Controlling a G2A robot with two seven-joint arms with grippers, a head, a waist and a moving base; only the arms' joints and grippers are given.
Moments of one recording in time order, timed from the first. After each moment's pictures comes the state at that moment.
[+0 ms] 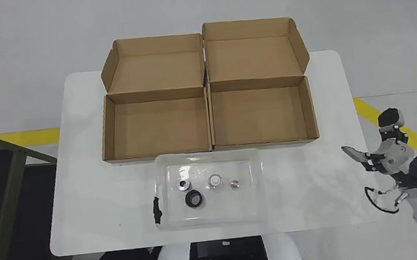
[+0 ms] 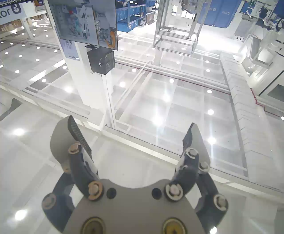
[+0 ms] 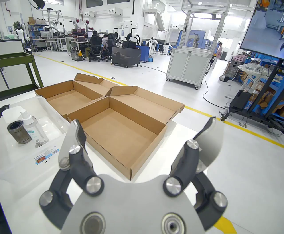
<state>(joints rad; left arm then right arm) -0.39 -0.34 -0.21 -1.15 3.07 0.45 0.08 -1.66 -1.21 1.99 -1.78 -1.36 -0.92 -0.44</state>
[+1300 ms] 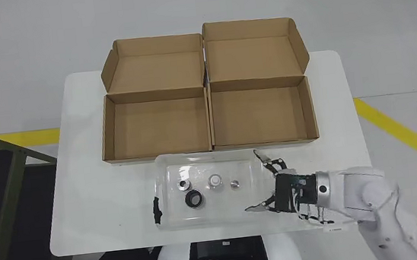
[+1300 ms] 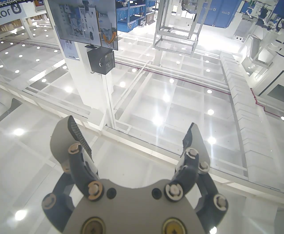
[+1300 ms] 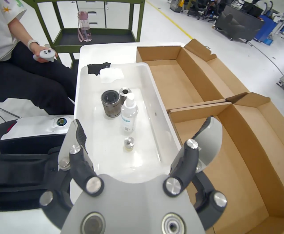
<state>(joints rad) -0.39 -0.34 -0.21 -1.15 3.07 0.45 0.08 -1.47 -1.07 1.35 -2.02 -1.34 -1.01 0.14</state>
